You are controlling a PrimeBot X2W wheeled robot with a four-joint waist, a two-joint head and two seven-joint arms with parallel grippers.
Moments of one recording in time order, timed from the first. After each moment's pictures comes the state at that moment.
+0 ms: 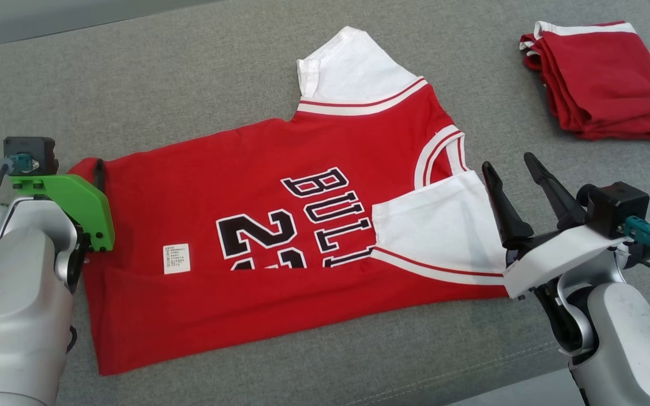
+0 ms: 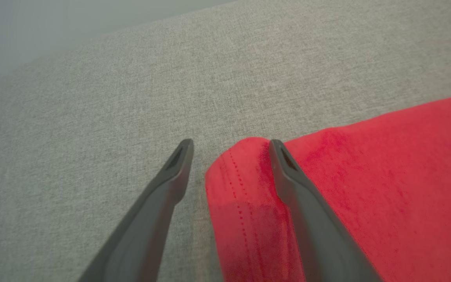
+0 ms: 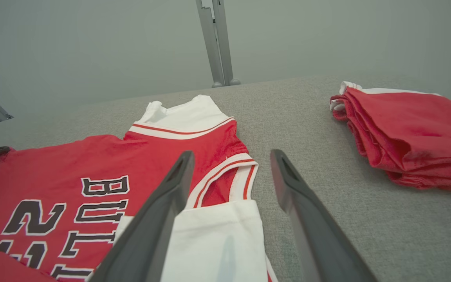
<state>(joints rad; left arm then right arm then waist) -0.77 0.30 -0.22 0.95 -0.30 -0.07 0.07 -0.27 -0.18 0.14 0.09 0.34 0.13 -0.02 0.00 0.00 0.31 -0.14</state>
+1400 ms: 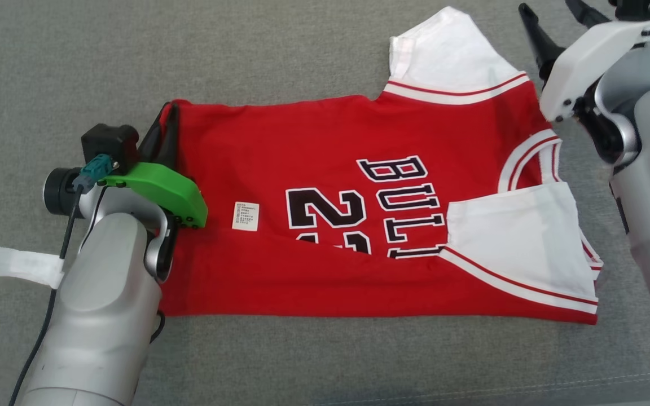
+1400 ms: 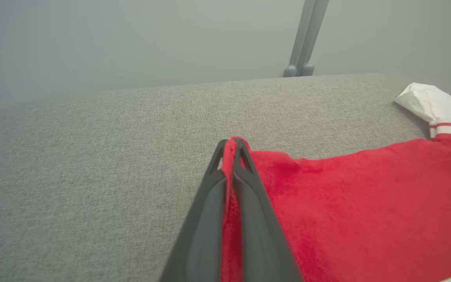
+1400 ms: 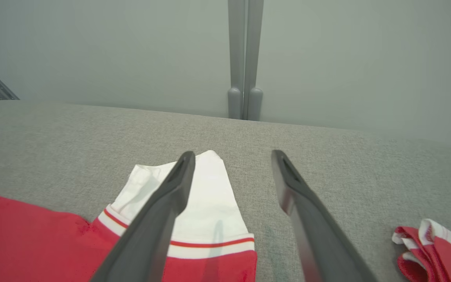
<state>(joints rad) -0.75 0.13 -0.30 0.81 -0.35 -0.09 -0.24 -0.90 -0.28 0.18 0.53 0.35 0.13 0.23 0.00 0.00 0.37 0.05</state>
